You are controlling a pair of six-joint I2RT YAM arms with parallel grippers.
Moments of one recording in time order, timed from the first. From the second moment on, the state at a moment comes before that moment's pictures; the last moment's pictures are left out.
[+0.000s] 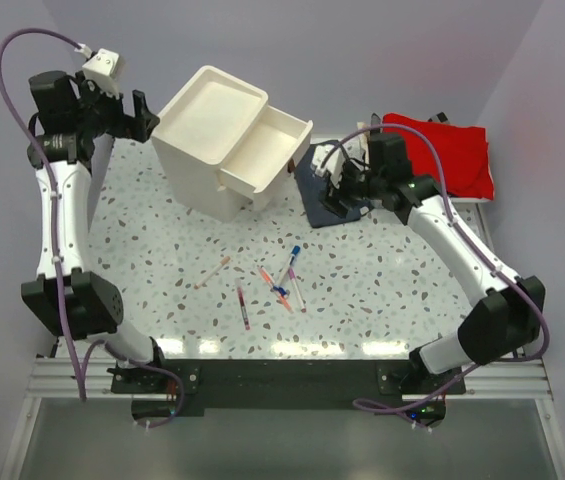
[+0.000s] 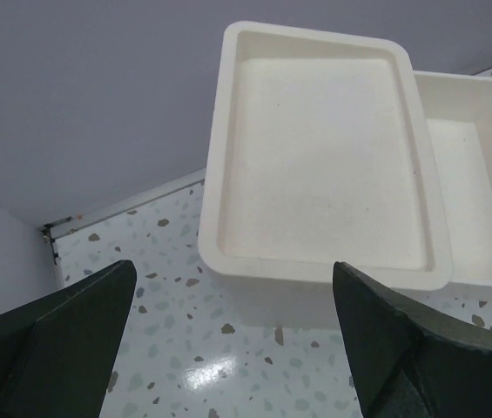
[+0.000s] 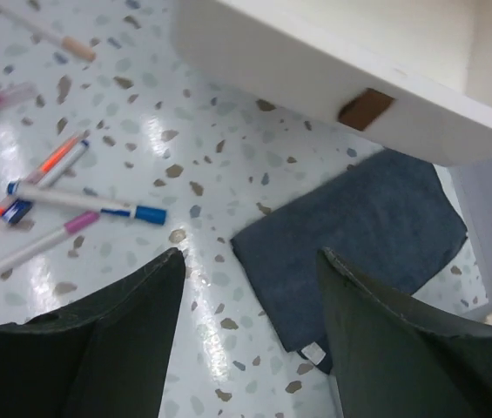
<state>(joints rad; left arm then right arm) 0.22 1.62 1.82 -0.53 0.58 0.23 0.40 1.49 1.39 -0.51 -0.54 -0.72</state>
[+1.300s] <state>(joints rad) 0.26 0.88 1.17 -0.60 0.39 0.26 0.77 1.98 1.40 -0.74 -0.43 -1.50</state>
